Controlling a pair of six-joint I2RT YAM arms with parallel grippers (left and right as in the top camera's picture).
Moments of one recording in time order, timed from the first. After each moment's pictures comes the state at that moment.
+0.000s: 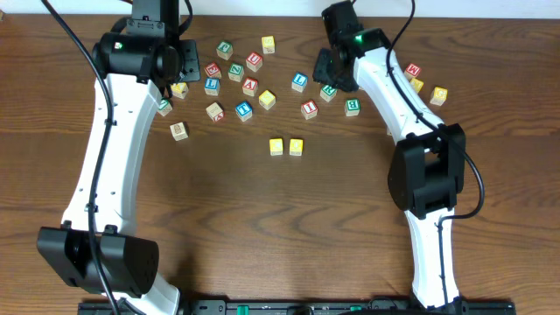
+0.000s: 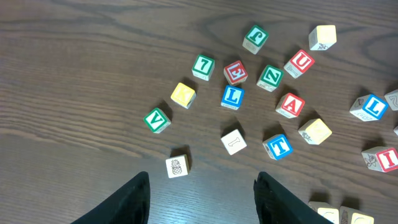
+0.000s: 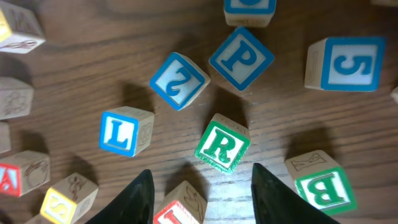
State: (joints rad) left arm -0.12 1.77 1.86 -1.08 -0.17 -0.20; right arm 0.33 2.36 2.14 -0.94 0.02 0.63
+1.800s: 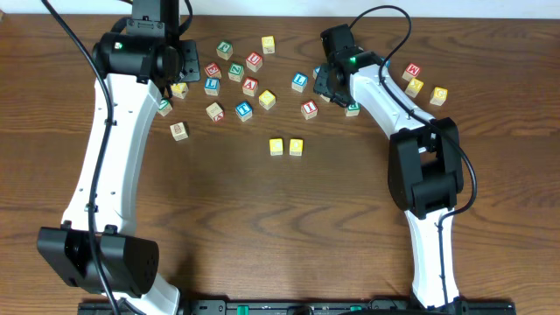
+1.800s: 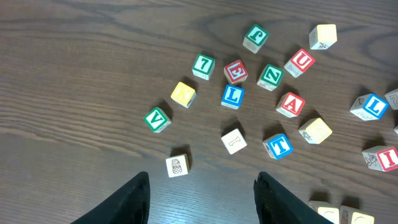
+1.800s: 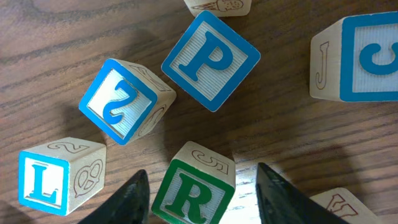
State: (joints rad) left arm -0.12 1.77 1.86 -1.08 -0.17 -0.20; right arm 0.33 2.37 1.92 -0.70 0.08 0.67
